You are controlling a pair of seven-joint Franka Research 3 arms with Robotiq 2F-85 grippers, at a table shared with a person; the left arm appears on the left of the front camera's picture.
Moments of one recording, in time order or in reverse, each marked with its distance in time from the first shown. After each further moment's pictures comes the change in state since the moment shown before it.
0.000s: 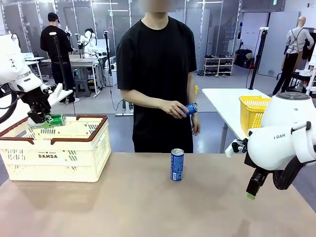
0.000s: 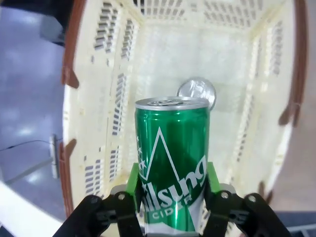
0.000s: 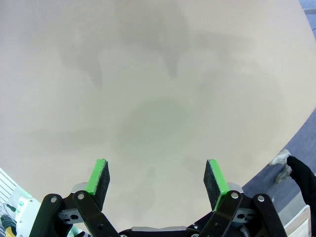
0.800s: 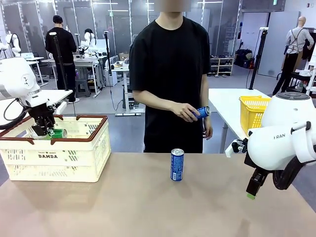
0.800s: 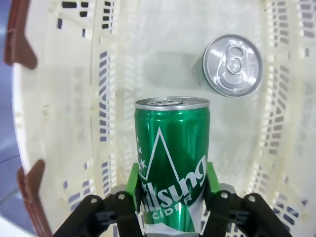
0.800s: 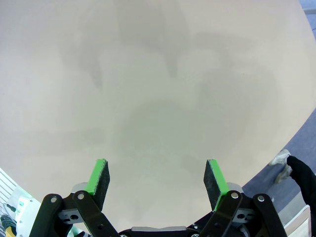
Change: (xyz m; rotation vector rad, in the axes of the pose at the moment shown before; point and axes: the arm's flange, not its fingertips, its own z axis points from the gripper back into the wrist) left arm -0.031 0.043 -0.086 -0.128 0.017 -0.071; right arm 0.000 0.000 0.000 0.000 0.000 0.000
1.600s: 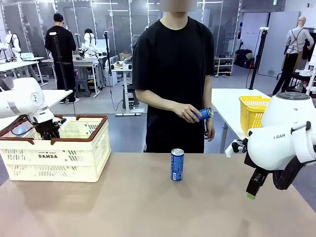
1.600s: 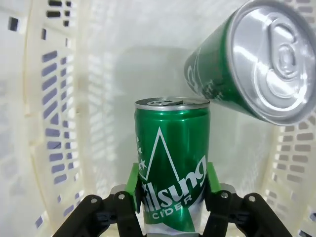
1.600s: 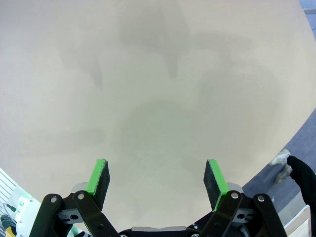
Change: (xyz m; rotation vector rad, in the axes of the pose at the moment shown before) left arm -0.008 0.005 -0.083 -0.104 -0.011 -0.017; right arm 0.000 0.000 0.000 0.000 0.000 0.000
